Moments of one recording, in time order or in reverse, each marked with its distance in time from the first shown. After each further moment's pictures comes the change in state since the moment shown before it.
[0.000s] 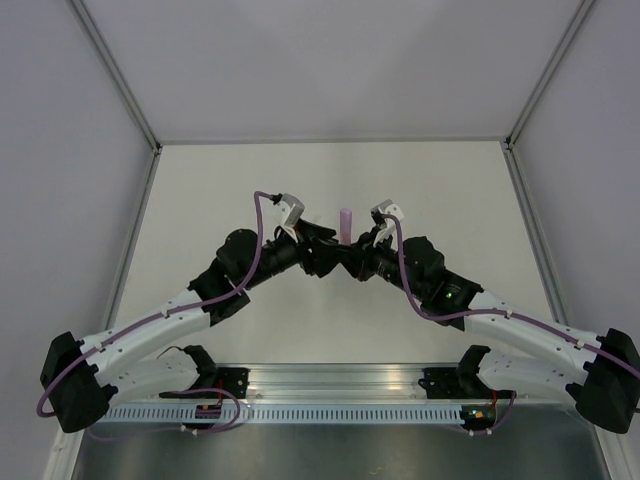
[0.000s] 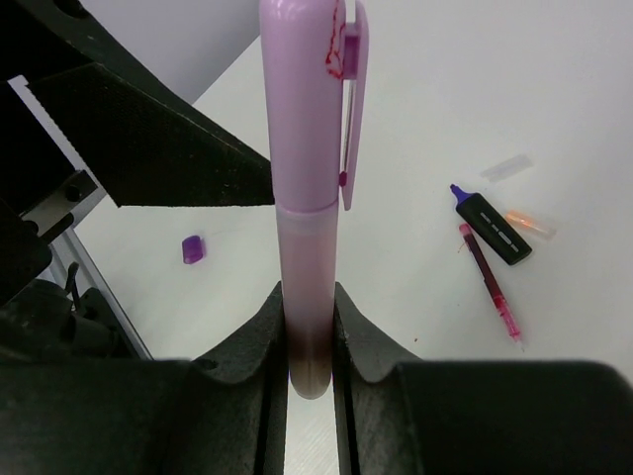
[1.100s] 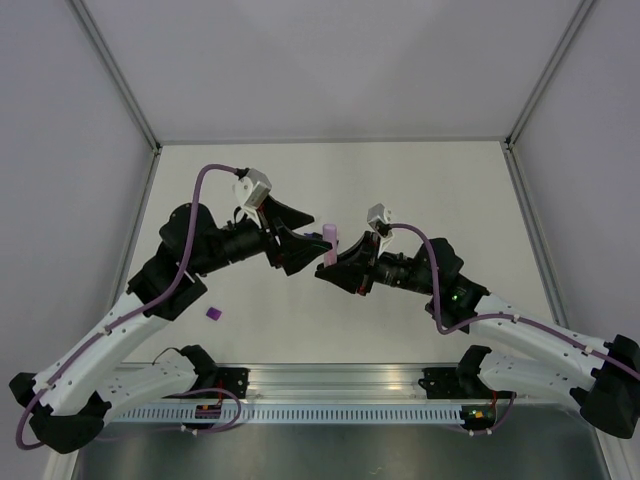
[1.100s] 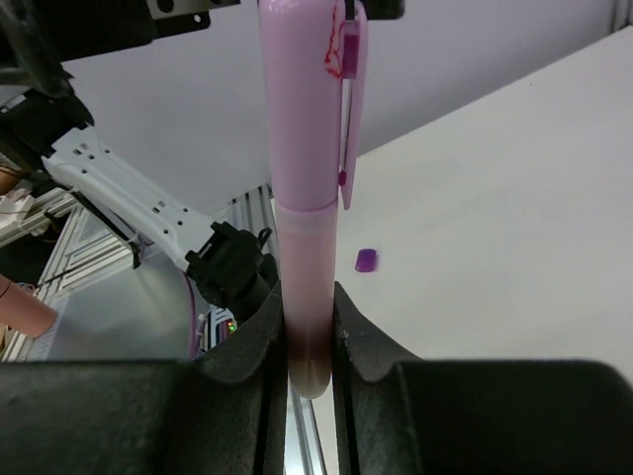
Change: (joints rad) left arm 0.077 -0.126 0.380 -0.515 0.185 0.044; right arm -0.001 -0.042 -0.003 0.220 -0.455 0.023
